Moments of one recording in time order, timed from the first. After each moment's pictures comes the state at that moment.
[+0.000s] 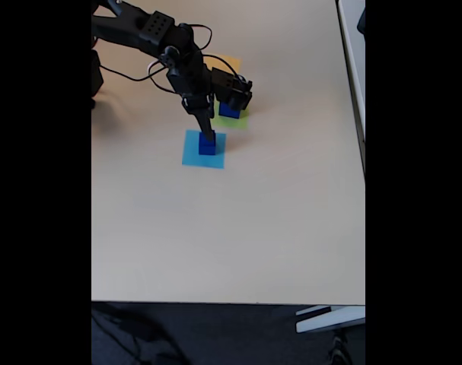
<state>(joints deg) 23.0 84.1 87.7 62.2 69.4</state>
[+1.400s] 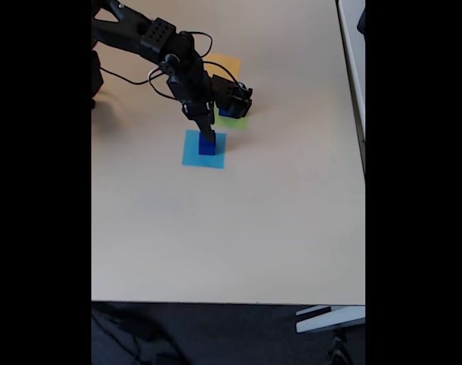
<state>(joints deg) 24.3 82.4 88.8 59.2 69.6</state>
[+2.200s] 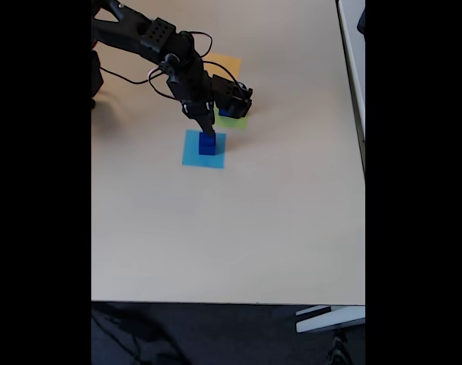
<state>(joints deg) 24.3 82.4 88.8 59.2 70.0</state>
